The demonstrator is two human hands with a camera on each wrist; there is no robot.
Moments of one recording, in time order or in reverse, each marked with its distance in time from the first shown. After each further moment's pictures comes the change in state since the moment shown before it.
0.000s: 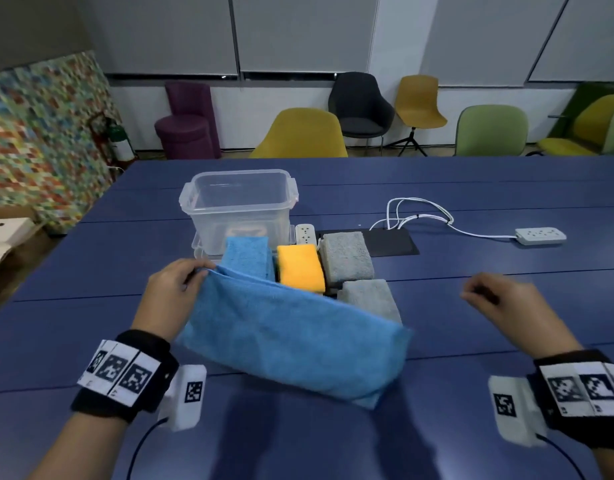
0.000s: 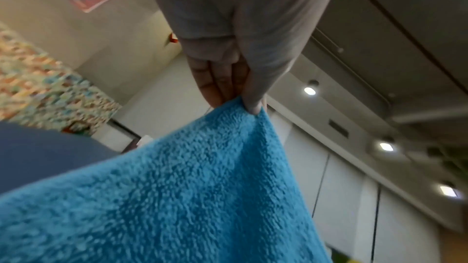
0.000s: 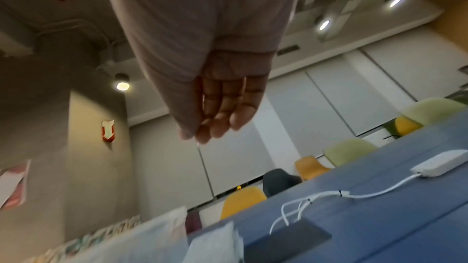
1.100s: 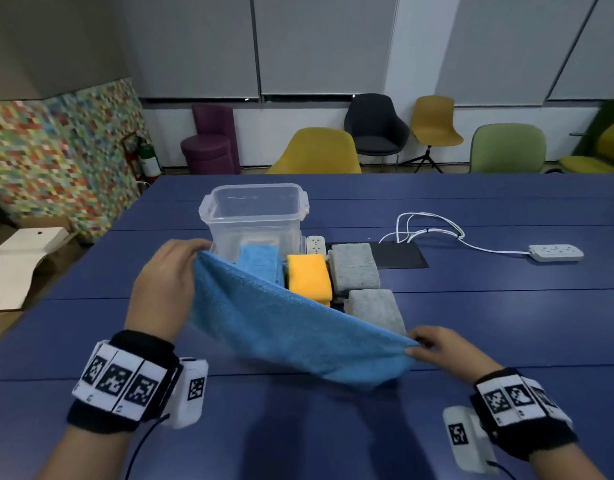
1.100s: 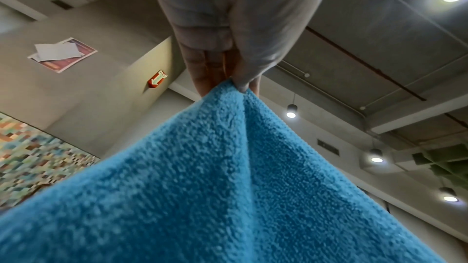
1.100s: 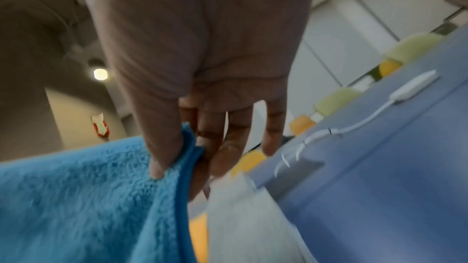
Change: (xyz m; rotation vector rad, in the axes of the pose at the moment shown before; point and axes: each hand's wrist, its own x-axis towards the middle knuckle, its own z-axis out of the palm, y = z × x) left_hand -0.021 0.042 -0.036 0.158 0.213 0.164; right_hand -0.010 0.003 0.074 0.157 -0.558 -0.018
